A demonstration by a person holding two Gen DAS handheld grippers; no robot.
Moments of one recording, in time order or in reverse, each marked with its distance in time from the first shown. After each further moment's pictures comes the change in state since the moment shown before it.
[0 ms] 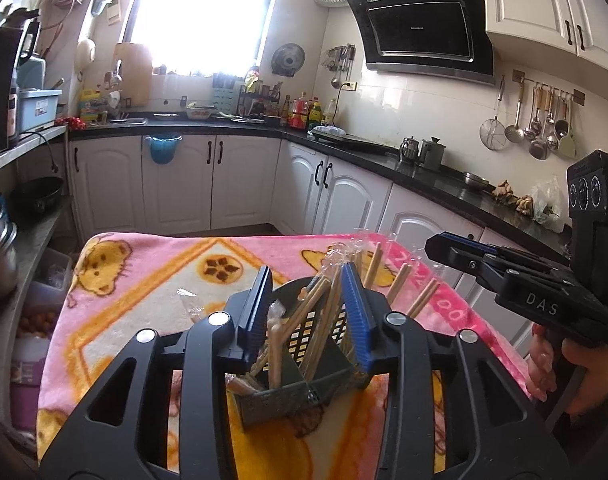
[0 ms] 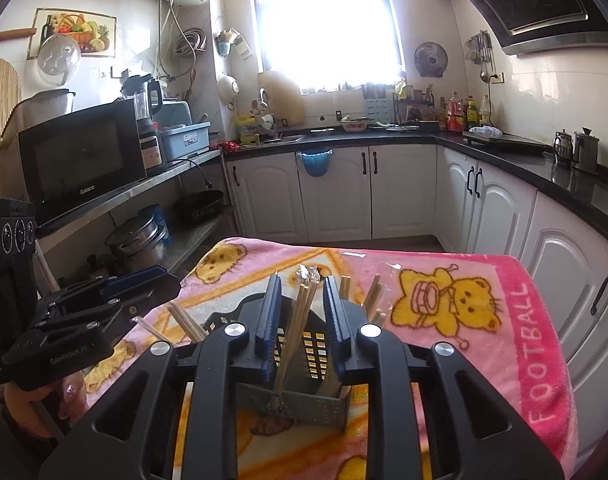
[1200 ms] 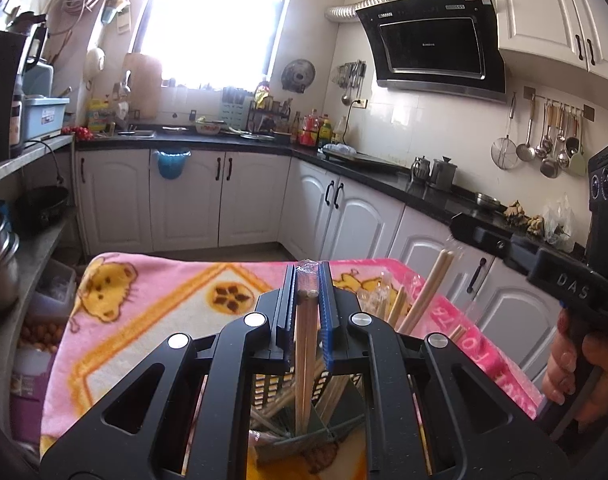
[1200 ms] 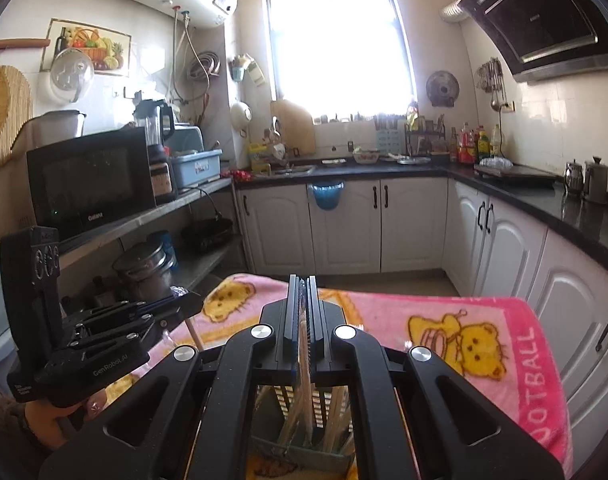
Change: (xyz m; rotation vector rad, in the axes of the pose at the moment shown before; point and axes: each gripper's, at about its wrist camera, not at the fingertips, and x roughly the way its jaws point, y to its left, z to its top) left arm 0.020 0.012 0.022 -0.021 -0.056 0.027; right arm 0.013 0.005 0.037 -0.015 -0.087 0.033
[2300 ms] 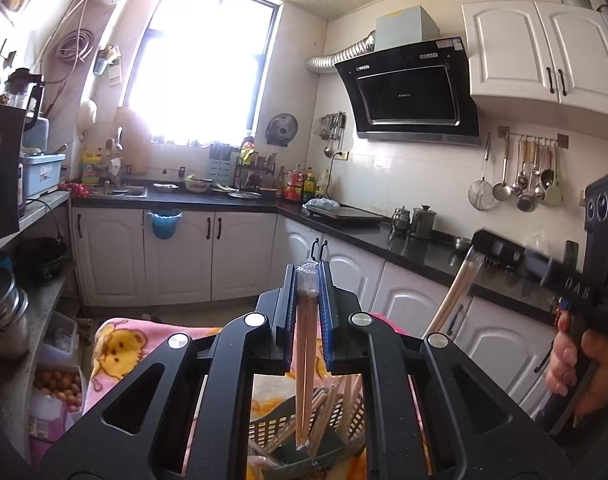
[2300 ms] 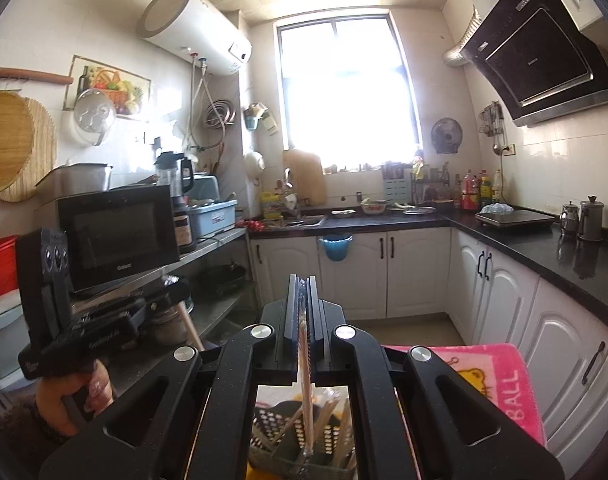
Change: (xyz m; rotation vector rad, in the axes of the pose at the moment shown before) left arm -0.071 -0.012 0.068 0.054 -0.172 -0.036; right arm -0.088 0.006 0.070 -0.018 -0.180 0.027
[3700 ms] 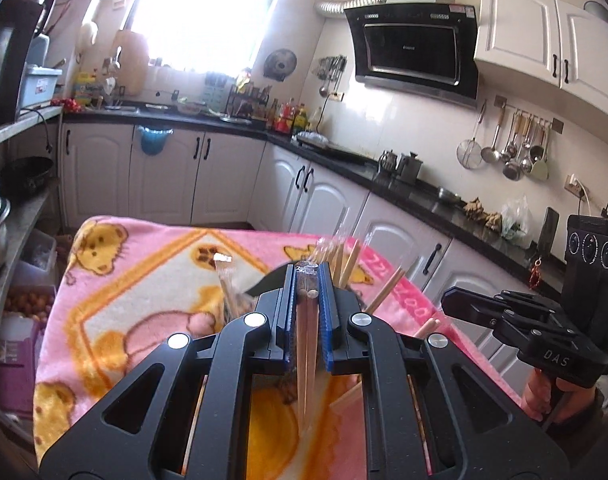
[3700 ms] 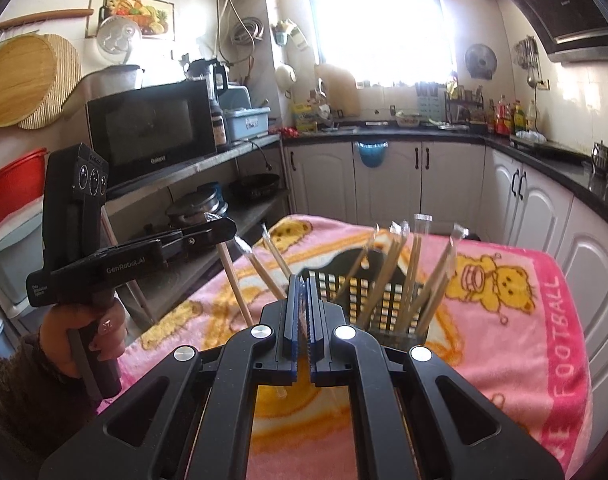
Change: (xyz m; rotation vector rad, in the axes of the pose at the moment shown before) left arm -0.024 0.022 -0.092 -0.123 0.196 -0.091; right arm -0.009 0.050 -0.120 -0.023 0.280 0.126
